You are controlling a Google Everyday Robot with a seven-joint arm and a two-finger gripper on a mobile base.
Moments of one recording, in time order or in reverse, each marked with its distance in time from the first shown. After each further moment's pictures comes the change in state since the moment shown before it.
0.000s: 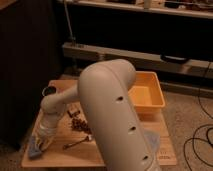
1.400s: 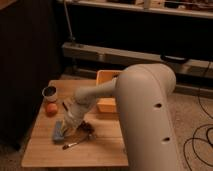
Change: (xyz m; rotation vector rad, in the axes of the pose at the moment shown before) arm 0.001 -0.111 -0.074 -0.114 -0.114 0.189
